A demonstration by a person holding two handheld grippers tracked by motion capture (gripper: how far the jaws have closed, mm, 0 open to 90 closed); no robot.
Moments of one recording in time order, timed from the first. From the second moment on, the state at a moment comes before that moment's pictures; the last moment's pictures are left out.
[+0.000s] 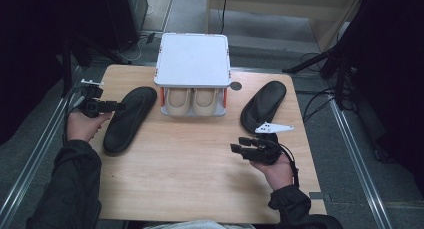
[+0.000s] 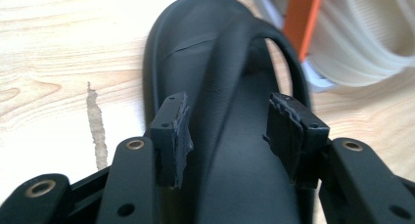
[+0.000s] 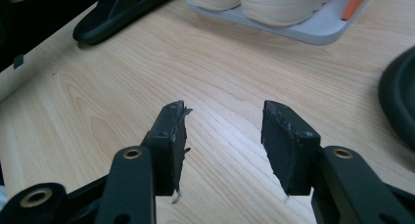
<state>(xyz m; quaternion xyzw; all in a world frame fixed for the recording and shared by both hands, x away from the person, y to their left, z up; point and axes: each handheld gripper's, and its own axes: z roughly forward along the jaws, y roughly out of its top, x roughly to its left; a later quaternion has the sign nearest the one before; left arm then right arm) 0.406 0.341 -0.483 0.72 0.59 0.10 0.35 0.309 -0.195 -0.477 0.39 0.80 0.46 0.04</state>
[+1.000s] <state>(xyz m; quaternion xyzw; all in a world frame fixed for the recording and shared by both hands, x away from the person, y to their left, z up) 0.421 0.340 -0.505 0.72 0.60 0.08 0.33 0.306 -0.200 -0.478 0.40 0.79 0.46 0.04</state>
